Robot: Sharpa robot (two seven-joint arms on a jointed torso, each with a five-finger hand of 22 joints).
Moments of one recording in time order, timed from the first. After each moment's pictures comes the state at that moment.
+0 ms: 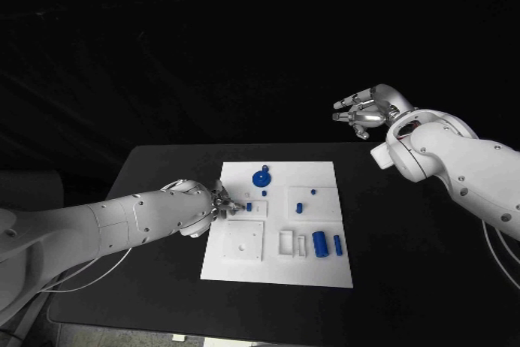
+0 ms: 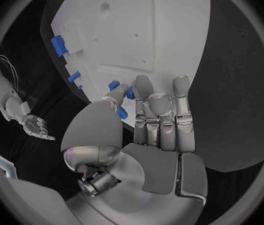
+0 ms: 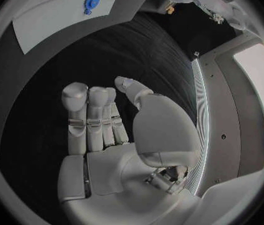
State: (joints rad) left arm 1.18 -0.59 -0.24 1.10 -0.96 -0.26 -0.43; left_hand 1.00 -0.15 0.34 0.08 0.15 1.21 -0.05 0.28 0.83 1.47 -0.08 0.60 0.46 1.38 -0.14 1.15 0.63 0.01 1.27 -0.15 0.46 1.31; right arm 1.12 -0.64 0.40 1.28 -1.14 -0.31 -0.20; right_hand 1.23 -0.14 0.42 -0.11 0.44 1.01 0.12 0.07 0.07 1.12 0.00 0.87 0.92 1.40 -0.06 0.87 0.95 0.07 1.46 -0.08 0.74 1.31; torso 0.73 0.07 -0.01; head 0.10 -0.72
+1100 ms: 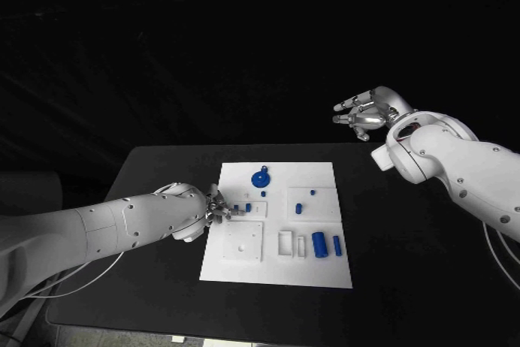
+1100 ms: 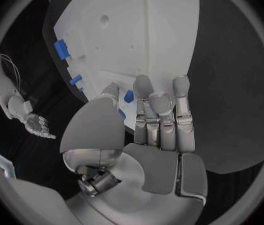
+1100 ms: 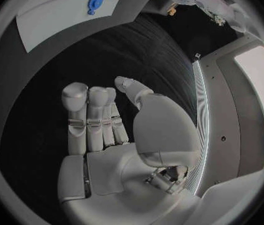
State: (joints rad) left arm 1.18 -0.65 -0.23 1.16 -0.96 -0.24 -0.43; left_hand 1.07 -0.17 0.02 0.25 0.23 1.21 -0.03 0.28 0.83 1.47 -0.08 0.58 0.46 1.37 -0.13 1.15 0.62 0.01 1.27 -0.15 0.44 1.31; right arm 1.11 -0.65 0.40 1.28 -1.16 -0.31 -0.20; right_hand 1.23 -0.15 0.43 -0.11 0.44 1.01 0.12 0.07 0.07 1.12 0.01 0.87 0.92 1.40 -0.06 0.87 0.95 0.07 1.46 -0.08 0.74 1.31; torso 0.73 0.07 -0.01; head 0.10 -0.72
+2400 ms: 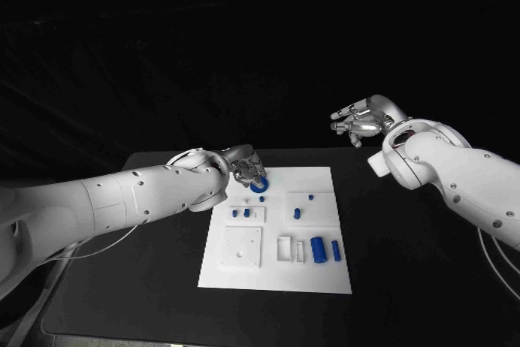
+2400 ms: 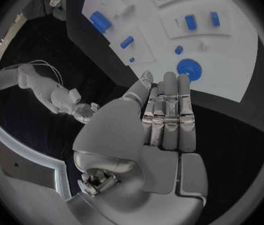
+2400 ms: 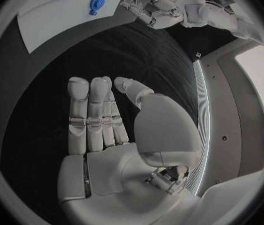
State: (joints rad) left arm 1.33 -0.58 -0.21 1.19 -1.12 -0.30 -0.09; left_hand 1.40 0.00 0.12 -0.22 0.05 1.07 0.11 0.06 0.10 1.24 0.07 0.06 0.06 1.22 -0.01 0.76 0.33 0.05 1.16 -0.03 0.15 1.15; right arm 1.11 -0.63 0.40 1.25 -1.15 -0.31 -0.18; right_hand 1.22 -0.16 0.47 -0.11 0.44 1.02 0.12 0.07 0.07 1.24 0.01 0.41 0.41 1.39 -0.07 0.75 0.81 0.08 1.43 -0.09 0.51 1.31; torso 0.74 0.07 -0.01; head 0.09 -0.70
